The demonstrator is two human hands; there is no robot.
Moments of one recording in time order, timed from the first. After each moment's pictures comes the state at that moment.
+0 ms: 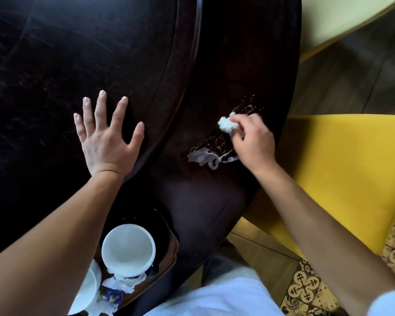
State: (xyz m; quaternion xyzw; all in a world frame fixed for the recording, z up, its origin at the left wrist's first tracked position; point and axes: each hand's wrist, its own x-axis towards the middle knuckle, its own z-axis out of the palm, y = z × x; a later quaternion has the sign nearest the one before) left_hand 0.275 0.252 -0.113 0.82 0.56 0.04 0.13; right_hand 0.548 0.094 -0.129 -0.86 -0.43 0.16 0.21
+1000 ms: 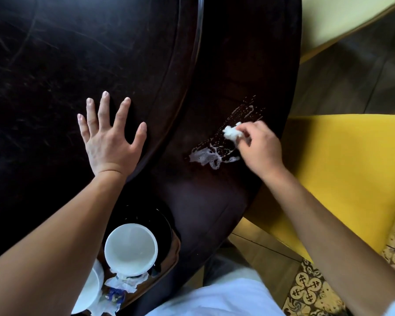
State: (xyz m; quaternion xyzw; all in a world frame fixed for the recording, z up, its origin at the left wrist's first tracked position) left_hand 0.275 0.252 -0.113 0.82 0.56 0.05 0.13; right_hand 0.552 0.080 -0.126 -0.86 -0.42 0.21 0.19
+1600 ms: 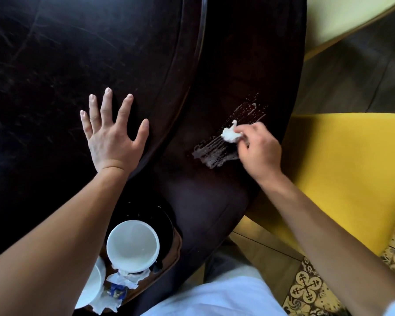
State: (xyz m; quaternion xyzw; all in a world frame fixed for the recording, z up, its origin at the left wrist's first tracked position) left_hand 0.276 0.252 -0.113 0.82 0.56 0.05 0.13; right_hand 0.535 0.074 -0.125 -0.86 -0.45 0.11 0.21
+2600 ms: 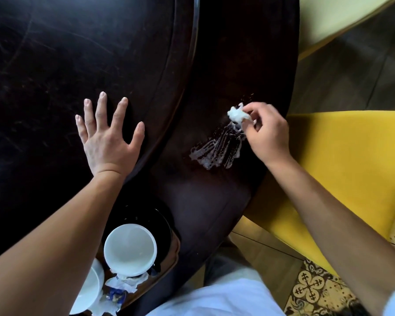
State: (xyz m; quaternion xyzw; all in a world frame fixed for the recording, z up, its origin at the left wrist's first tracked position) left_hand 0.277 0.252 -0.112 0.81 0.56 0.04 0.13; right_hand 0.575 0.089 -0.122 -0.84 -0.43 0.13 0.31
